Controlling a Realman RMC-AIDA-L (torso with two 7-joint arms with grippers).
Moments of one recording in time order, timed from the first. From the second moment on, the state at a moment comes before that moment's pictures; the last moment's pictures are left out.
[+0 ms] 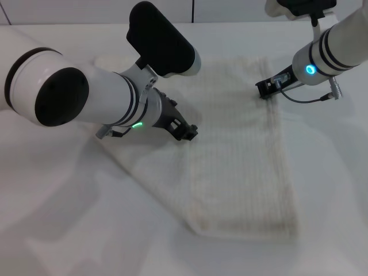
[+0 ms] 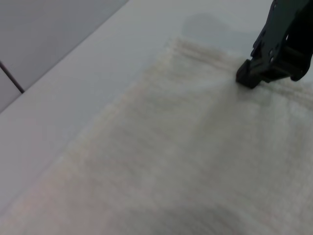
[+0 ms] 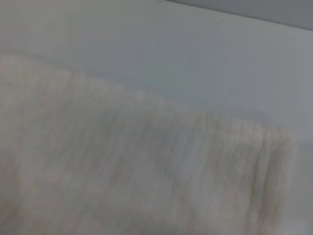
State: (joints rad) left arm -0.67 -2.07 -1.17 -1.14 2.64 -0.82 0.33; right arm 0.91 2.08 -1.28 -0.62 -2.73 -0.90 2.88
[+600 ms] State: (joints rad) left arm -0.68 -2.07 -1.15 -1.13 2.63 -0.84 0.34; right arm 0.91 2.08 -1.28 -0.62 -2.73 -0.90 2.88
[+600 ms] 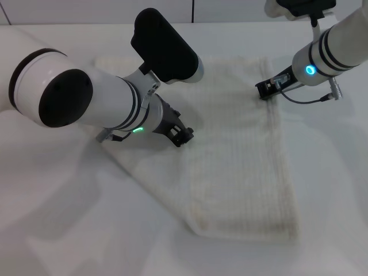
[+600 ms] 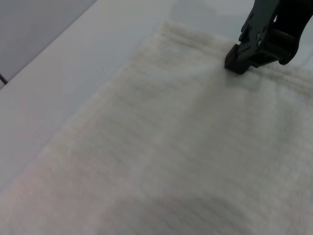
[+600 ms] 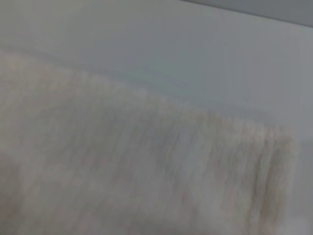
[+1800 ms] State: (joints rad) left arm -0.60 -2.07 -1.15 -1.54 2.89 -1.17 0.16; right arm 0.91 2.08 -1.28 -0.63 -2.73 -0.91 2.88
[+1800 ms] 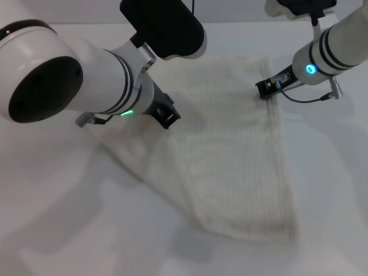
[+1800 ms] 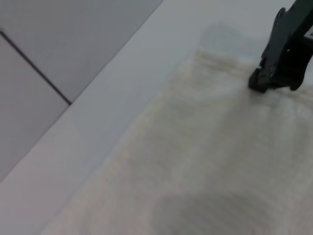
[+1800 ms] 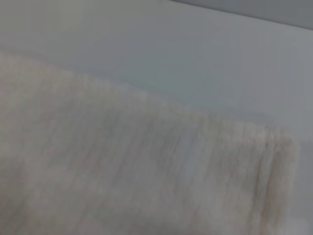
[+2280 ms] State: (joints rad) left arm -0.60 -2.07 -1.16 -1.59 2.89 -1.24 0.09; right arm 0.91 2.08 -1.28 -0.63 -2.73 -0.91 2.88
